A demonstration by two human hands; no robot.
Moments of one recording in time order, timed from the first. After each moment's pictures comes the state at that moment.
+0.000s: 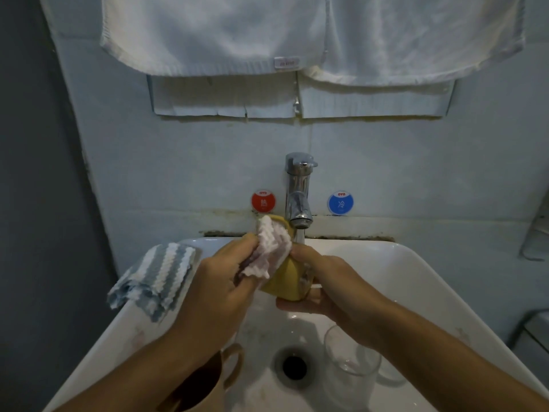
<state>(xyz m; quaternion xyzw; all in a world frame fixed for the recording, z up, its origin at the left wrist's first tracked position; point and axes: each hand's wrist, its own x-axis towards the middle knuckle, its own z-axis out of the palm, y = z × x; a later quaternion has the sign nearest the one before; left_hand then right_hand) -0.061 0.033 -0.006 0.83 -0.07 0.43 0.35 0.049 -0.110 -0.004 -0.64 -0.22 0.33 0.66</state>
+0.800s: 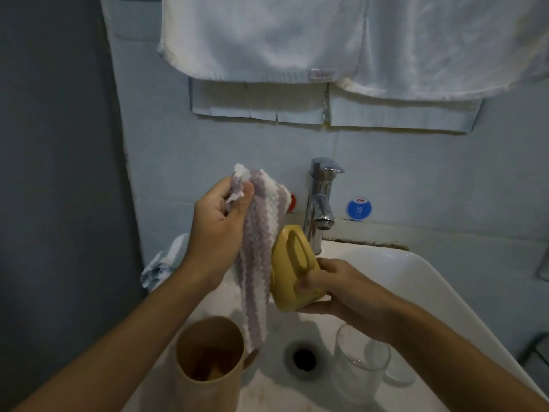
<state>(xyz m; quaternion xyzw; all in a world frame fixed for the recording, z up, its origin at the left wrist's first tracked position) -0.059 0.057 0.042 0.68 0.04 0.49 0.54 0.051 -0.112 -0.002 -0.68 -0.32 0.37 0.55</state>
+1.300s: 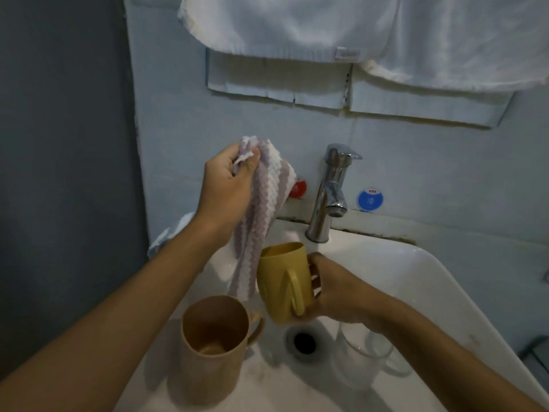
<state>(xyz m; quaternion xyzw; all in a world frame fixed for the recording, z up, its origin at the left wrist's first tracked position) -0.046 0.072 0.056 0.67 0.10 0.48 0.56 0.052 -0.101 -0.020 -0.82 -0.43 0.22 0.30</state>
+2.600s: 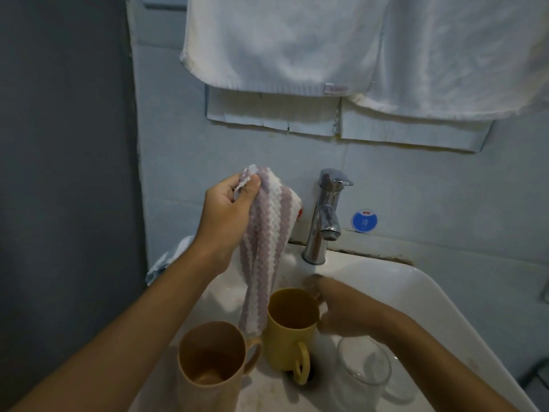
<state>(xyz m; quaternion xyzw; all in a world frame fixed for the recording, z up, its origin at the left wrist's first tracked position) -0.047 0.072 0.060 0.66 0.10 0.44 0.60 0.059 -0.101 -0.002 -0.87 -0.43 0.15 0.15</state>
